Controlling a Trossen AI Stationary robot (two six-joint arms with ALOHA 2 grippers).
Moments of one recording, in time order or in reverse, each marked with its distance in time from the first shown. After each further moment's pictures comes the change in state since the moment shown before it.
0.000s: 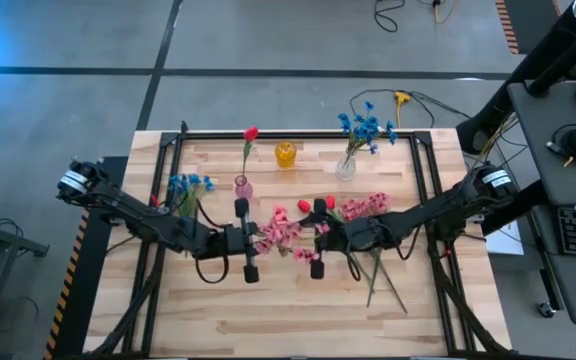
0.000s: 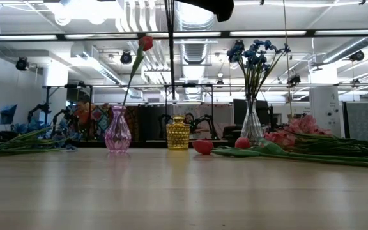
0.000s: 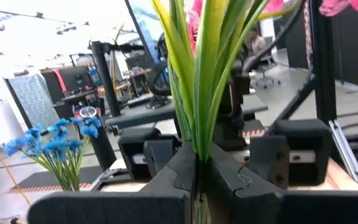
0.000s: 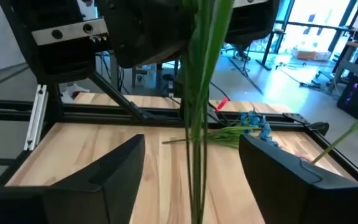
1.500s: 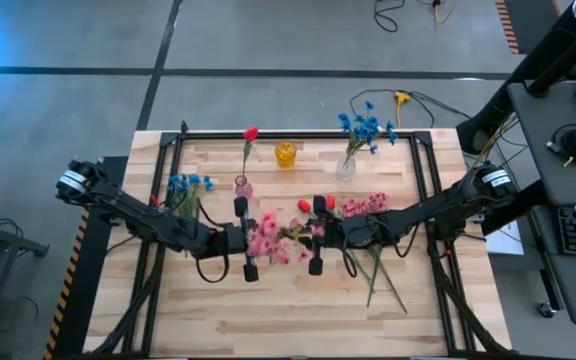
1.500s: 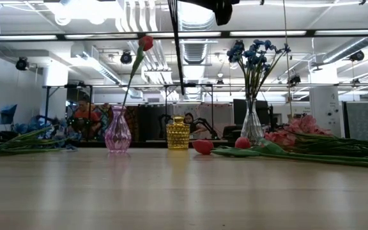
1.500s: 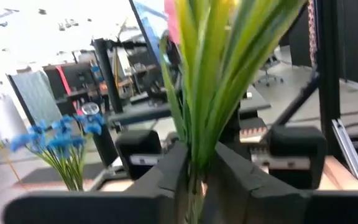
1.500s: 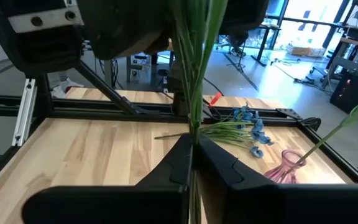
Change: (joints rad) left arm -0.001 -0.015 0.005 -0.056 -0.010 -0.028; right arm -0.022 0.000 0.004 -0.022 0.000 -0.001
